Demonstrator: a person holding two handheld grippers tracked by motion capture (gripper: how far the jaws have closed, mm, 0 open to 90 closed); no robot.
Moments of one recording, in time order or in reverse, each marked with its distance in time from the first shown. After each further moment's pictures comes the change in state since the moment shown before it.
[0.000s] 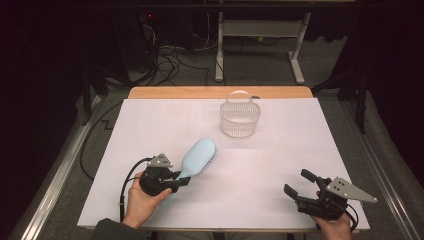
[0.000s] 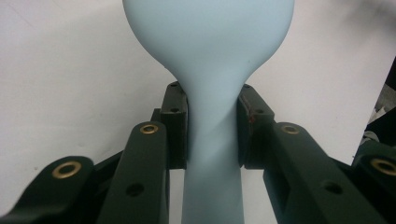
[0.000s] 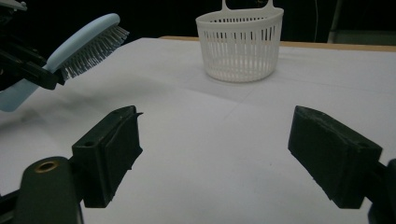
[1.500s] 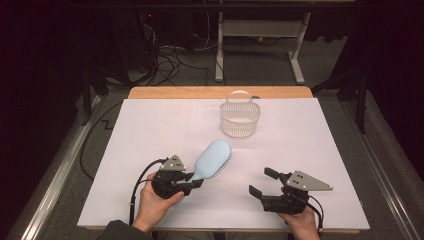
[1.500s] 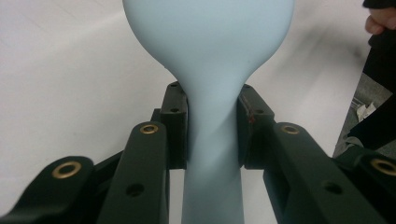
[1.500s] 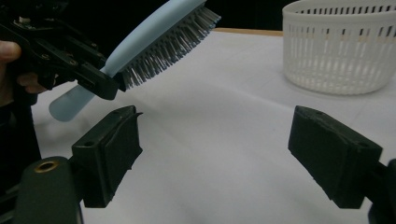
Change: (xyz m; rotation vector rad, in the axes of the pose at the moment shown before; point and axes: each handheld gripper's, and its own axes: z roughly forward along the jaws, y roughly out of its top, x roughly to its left) left arm -0.028 0.016 0.015 -0.022 -0.037 0.067; right arm 0.054 0.011 0.064 0.053 0.177 -0.005
